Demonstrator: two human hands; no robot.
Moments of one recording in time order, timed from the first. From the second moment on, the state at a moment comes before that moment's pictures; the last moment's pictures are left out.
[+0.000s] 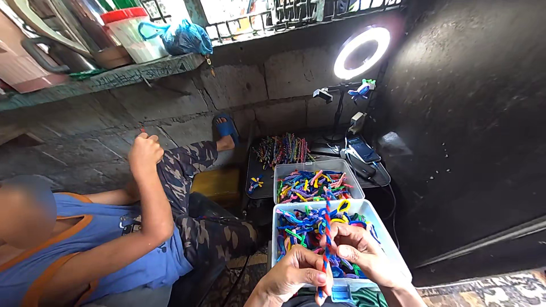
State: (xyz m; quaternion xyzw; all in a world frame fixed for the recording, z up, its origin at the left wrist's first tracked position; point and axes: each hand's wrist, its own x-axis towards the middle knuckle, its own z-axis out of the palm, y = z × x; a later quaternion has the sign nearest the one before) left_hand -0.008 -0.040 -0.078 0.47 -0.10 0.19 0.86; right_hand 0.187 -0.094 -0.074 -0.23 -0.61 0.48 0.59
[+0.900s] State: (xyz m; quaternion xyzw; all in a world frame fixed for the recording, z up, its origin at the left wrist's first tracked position) left_hand -0.004 0.008 -0.071 0.76 0.35 0.33 0.44; right_hand 0.184 -0.093 -0.064 -0.51 -0.50 0.28 0.64
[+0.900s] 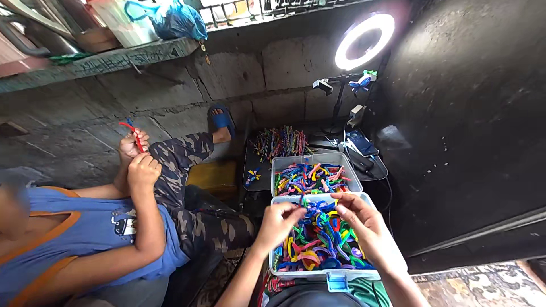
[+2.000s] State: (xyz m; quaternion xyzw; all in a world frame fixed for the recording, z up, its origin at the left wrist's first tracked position) left_hand 0.084 0.162 -0.082 0.90 0.35 0.07 0.25; right_hand 0.207 -0.087 -0.072 -0.49 -0.49 0.29 0.66
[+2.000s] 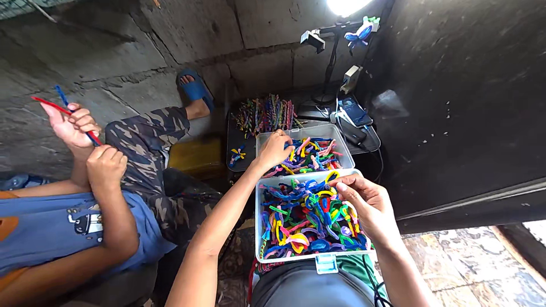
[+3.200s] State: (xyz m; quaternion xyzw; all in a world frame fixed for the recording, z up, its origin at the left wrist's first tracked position) left_hand 0.043 0.125 -0.067 0.82 0.34 0.27 0.36; right_hand 0.208 -0.084 -0.080 -0.50 -0.55 0.31 0.59
